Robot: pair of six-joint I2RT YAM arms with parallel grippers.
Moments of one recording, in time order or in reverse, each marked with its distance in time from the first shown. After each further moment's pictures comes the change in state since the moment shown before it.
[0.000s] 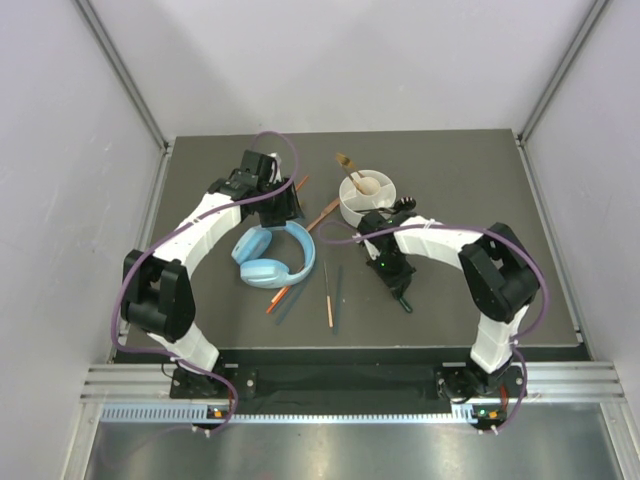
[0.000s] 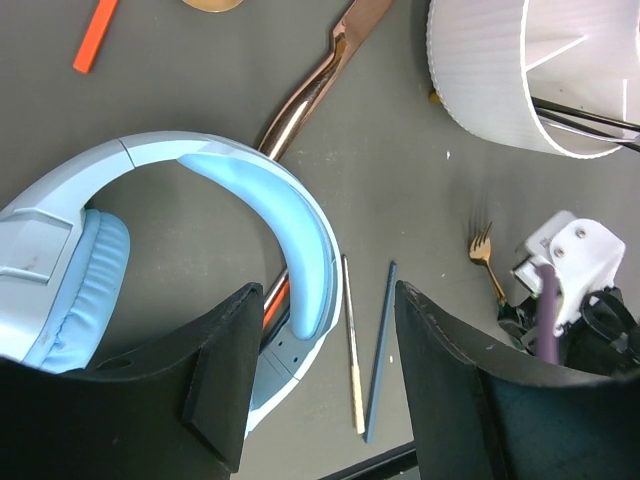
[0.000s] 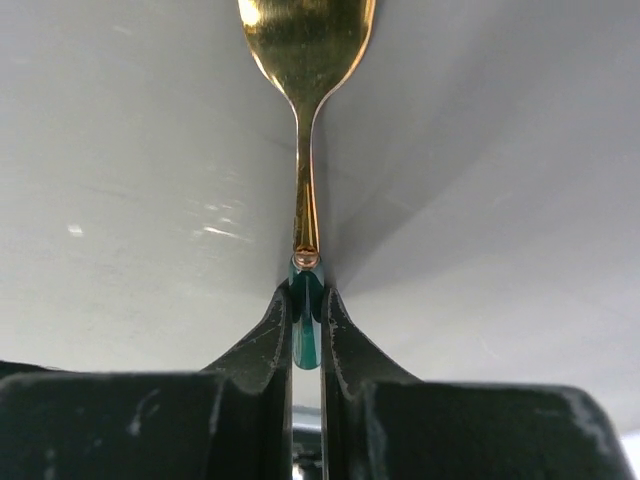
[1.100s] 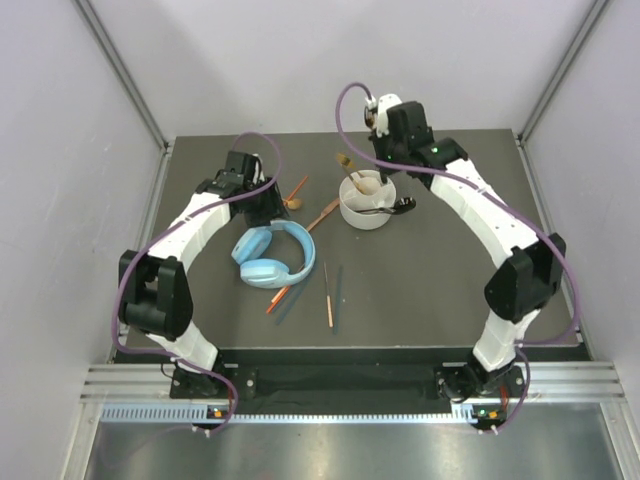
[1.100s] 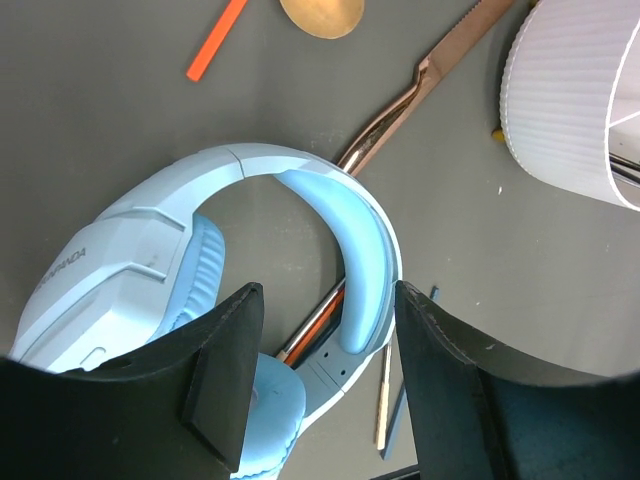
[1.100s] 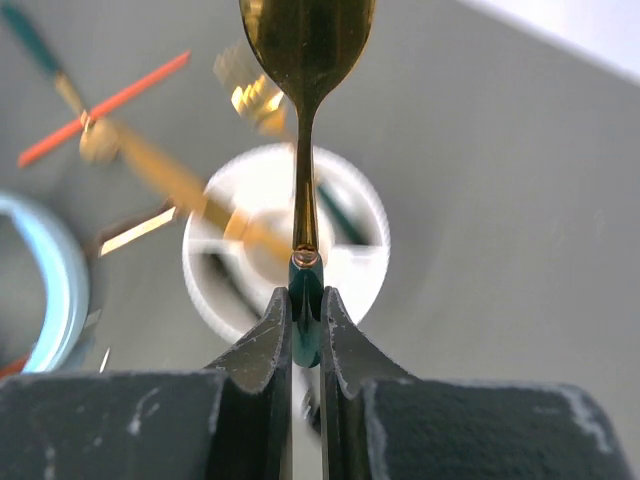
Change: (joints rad) left arm 0.097 -0.002 -0.029 0.001 -0.022 0.000; right arm -0.172 -0.087 0.584 0.270 0.044 -0.101
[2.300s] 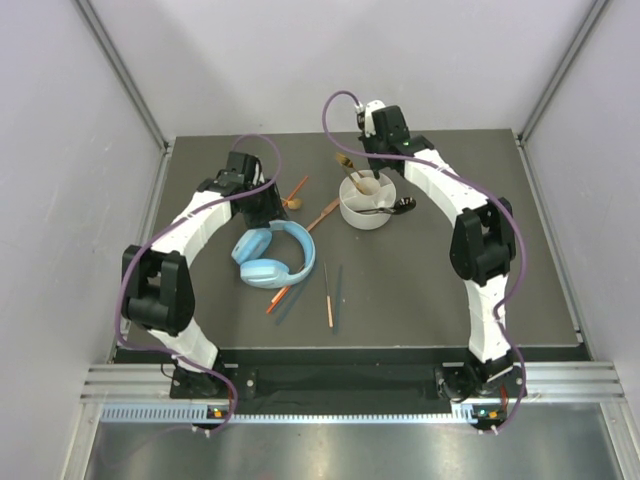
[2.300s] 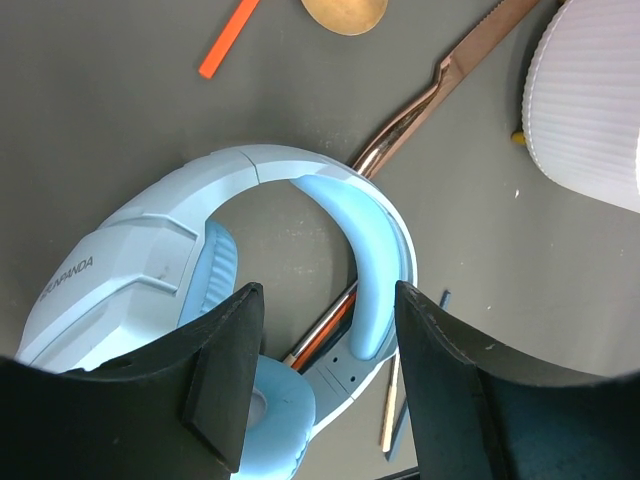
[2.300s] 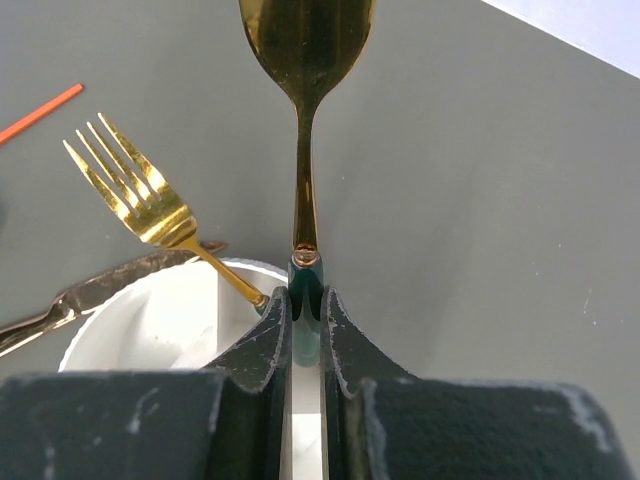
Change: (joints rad) left arm 0.013 0.032 0.005 -0.007 0.004 0.004; right arm -0.077 0.394 0.208 0.162 -0.006 -0.058
